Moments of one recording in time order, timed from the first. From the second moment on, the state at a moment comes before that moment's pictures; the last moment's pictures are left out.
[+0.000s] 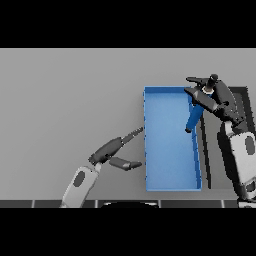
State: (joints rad) left arm -0.14 -0.01 -0.40 -1.63 -0.19 -0.40 0.09; right arm -0.52 -0.57 0.03 -1.66 -0.65 -0.04 0.52
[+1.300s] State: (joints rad) left arm -0.13 -0.01 -0.41 -1.65 -0.19 -0.40 0.11; right arm -0.61 -1.01 0.89 -1.56 -0.81 -0.37 0.59
